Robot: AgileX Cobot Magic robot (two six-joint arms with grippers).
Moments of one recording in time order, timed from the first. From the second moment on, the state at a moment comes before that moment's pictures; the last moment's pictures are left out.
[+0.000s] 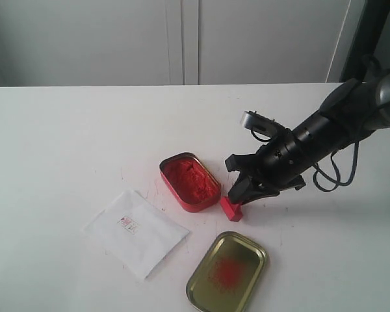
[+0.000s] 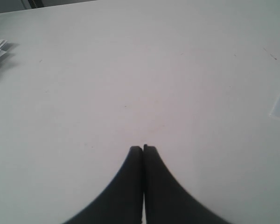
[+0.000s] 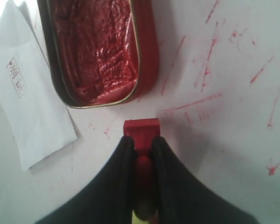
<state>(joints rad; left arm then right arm) 0.04 0.00 0.02 -0.04 0.42 0.13 0.20 2.01 -1.19 0.88 0.88 -0.70</state>
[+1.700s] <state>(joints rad) 0.04 0.00 0.02 -0.04 0.42 0.13 0.21 1.80 -1.19 0.46 0.75 -0.32</state>
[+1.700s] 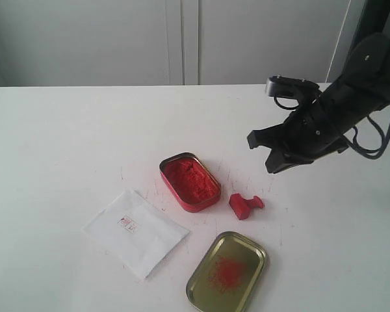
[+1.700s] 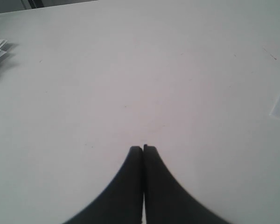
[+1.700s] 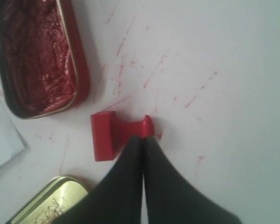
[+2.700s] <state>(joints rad) 0.04 0.00 0.02 -0.04 0.42 0.13 0.29 1.60 -0.96 0.13 0.65 -0.04</state>
